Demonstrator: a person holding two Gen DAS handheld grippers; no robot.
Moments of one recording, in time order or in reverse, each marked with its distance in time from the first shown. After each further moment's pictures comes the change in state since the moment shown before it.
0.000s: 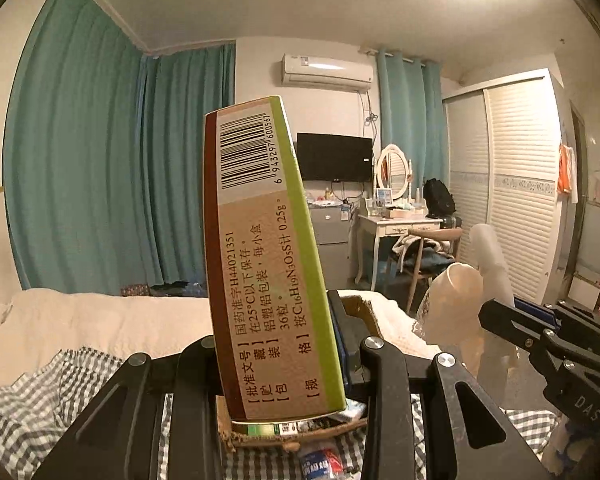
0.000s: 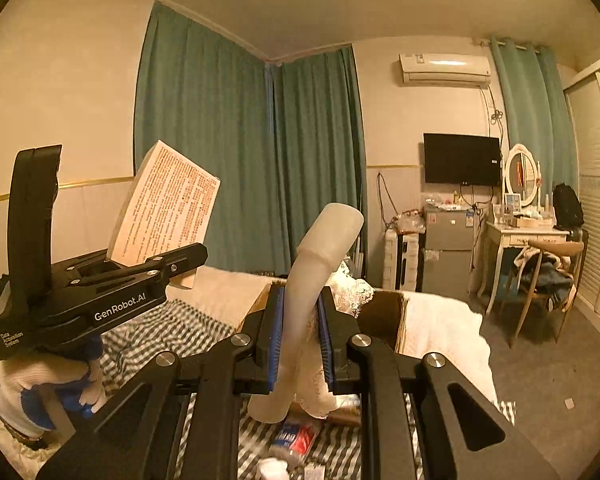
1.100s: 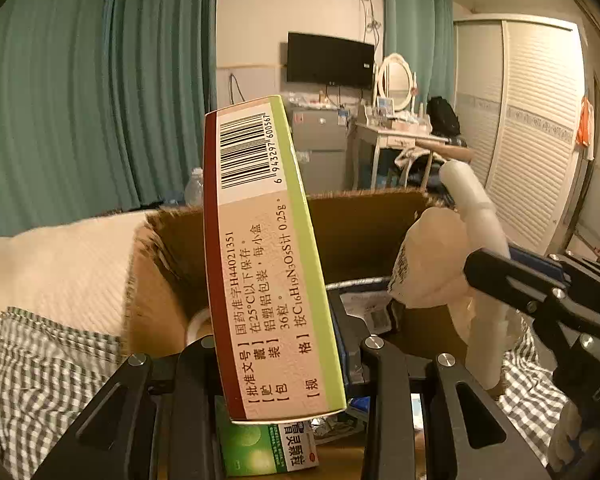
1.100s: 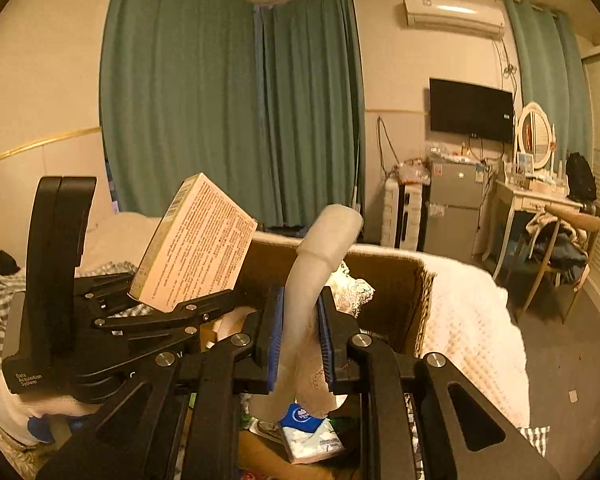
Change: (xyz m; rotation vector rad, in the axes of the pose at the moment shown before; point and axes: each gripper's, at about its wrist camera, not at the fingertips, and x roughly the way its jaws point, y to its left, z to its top) left arm 0.214 -0.004 -0.098 -0.001 0.351 -0.060; right arm 0.195 -0.058 -0.047 0.003 0.209 -0.008
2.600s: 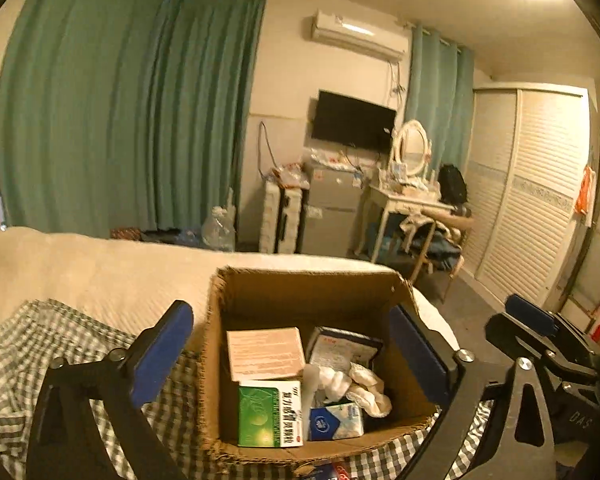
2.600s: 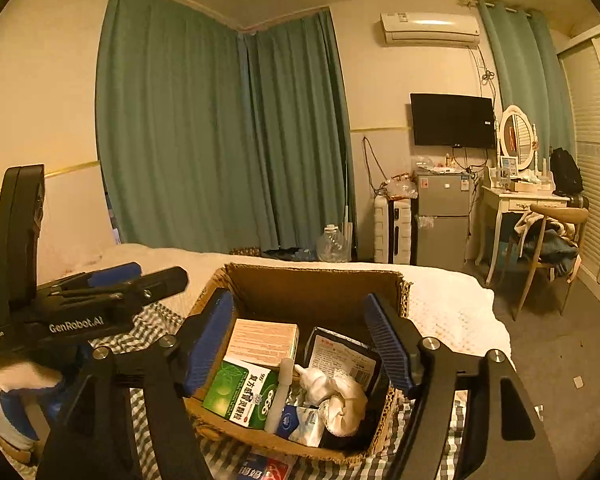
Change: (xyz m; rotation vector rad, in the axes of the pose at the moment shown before) left arm -0.128 0.032 0.020 -0.150 -0.212 0.040; right arm -0.071 0.008 0.010 0.070 -0.100 -0.025
